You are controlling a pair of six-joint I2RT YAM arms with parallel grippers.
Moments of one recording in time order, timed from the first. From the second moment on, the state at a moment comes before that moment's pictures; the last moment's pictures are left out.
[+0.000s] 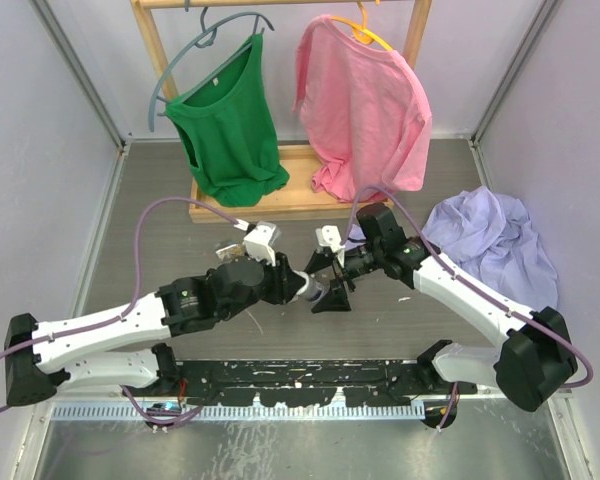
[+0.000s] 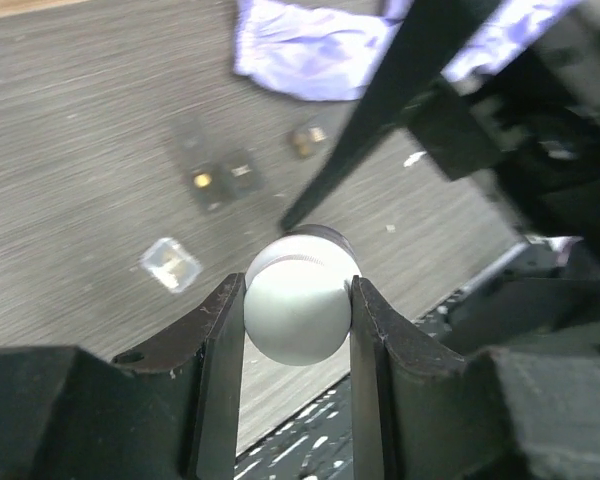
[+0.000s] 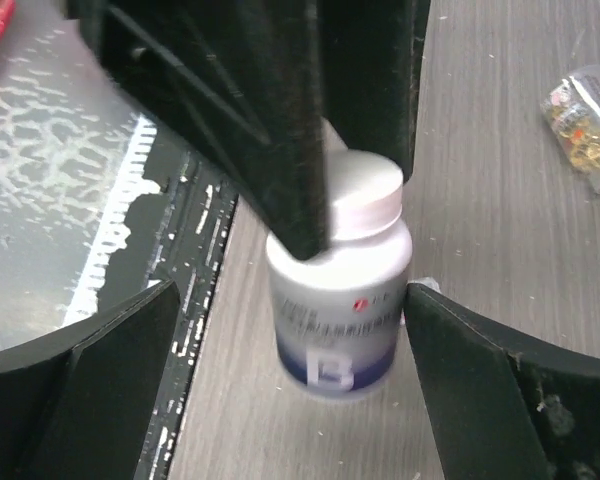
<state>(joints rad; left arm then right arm) -1.19 1.03 0.86 -0.26 -0.37 -0.66 0.60 1.20 0.85 -0.36 -1.09 -0.55</state>
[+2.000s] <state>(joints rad) -0.69 0.89 0.52 0.03 0.05 -0.59 0.31 1.61 0.86 -0.17 -0.87 -0.14</state>
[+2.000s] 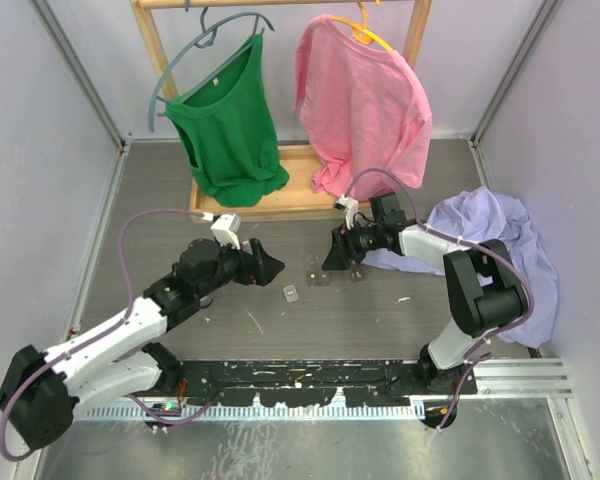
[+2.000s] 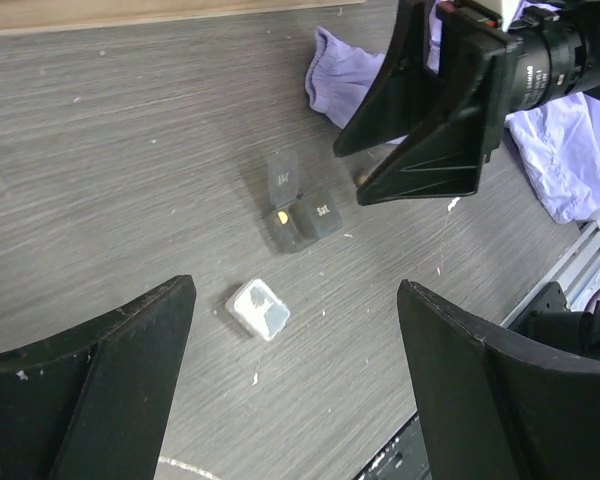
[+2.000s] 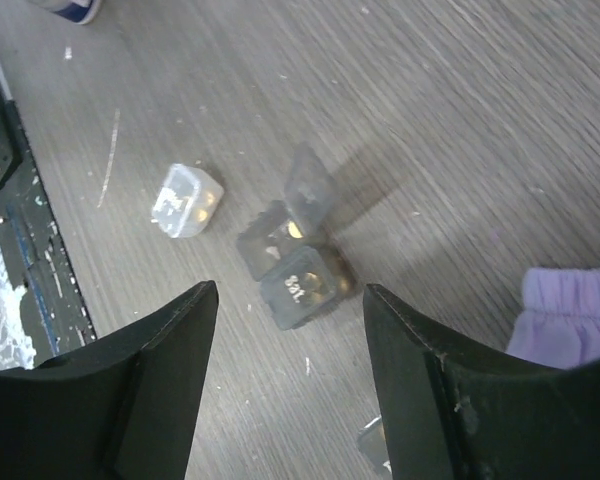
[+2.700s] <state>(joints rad) -0.63 1.45 0.72 0.23 0.07 -0.54 0.32 1.81 1.02 -0.38 -0.78 -0.16</state>
